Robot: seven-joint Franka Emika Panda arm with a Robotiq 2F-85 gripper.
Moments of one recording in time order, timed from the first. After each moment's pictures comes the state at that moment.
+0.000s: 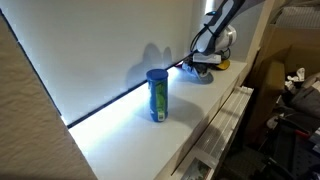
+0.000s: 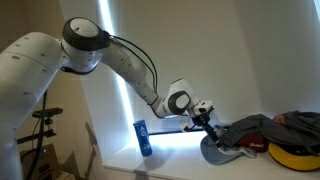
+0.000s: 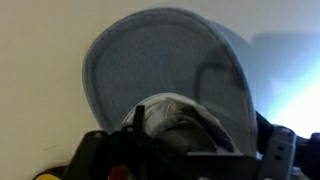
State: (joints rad) arm 0.06 0.64 -0.36 -1.97 0.13 2.86 0.62
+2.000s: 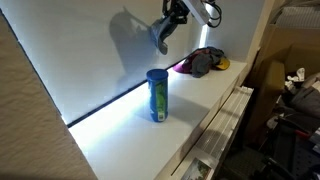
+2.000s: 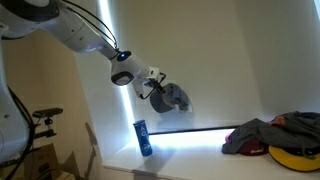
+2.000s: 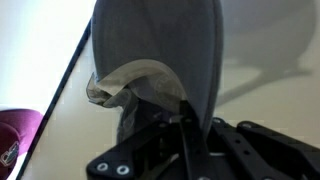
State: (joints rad) arm -0.68 0.13 0.91 -2.13 1.26 3.26 -0.28
